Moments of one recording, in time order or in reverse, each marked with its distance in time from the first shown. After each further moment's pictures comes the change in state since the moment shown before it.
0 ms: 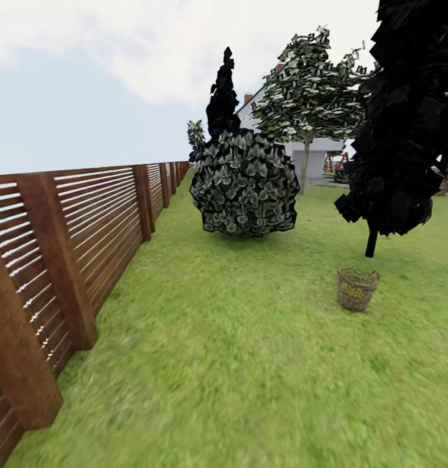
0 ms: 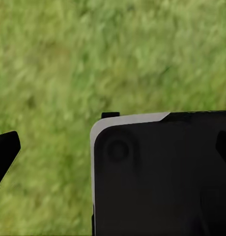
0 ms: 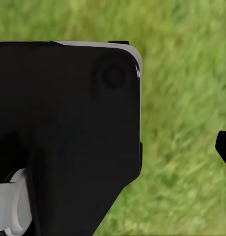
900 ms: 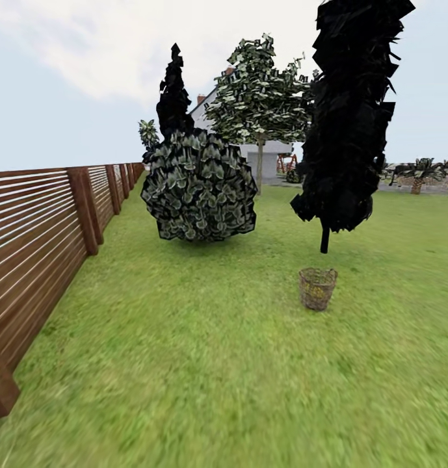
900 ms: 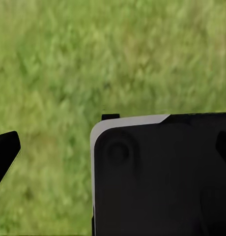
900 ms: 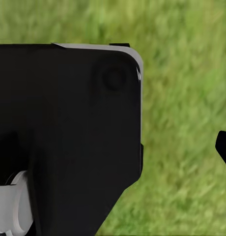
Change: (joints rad) left arm 0.000 0.000 0.000 0.000 0.001 0.000 0.000; right arm 0.000 0.002 0.000 0.000 0.000 0.000 0.000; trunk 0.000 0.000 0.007
